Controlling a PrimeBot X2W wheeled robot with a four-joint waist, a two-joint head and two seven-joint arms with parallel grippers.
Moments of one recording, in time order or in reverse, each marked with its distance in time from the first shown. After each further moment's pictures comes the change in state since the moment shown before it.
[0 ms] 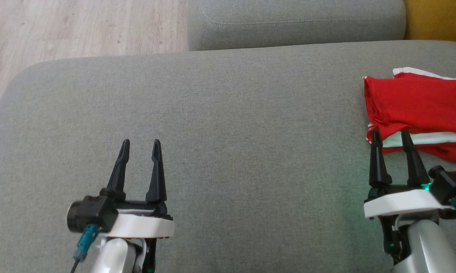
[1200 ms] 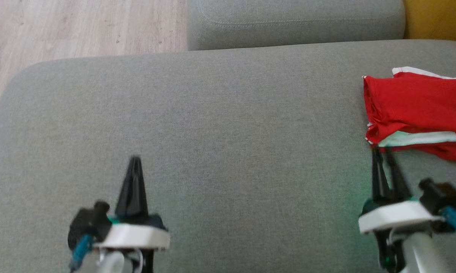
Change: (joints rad) left arm 0.031 0.000 0.012 0.042 -0.094 0.009 0.001; right arm 0.031 0.002 0.016 0.036 0.000 0.000 0.002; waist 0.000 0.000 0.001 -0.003
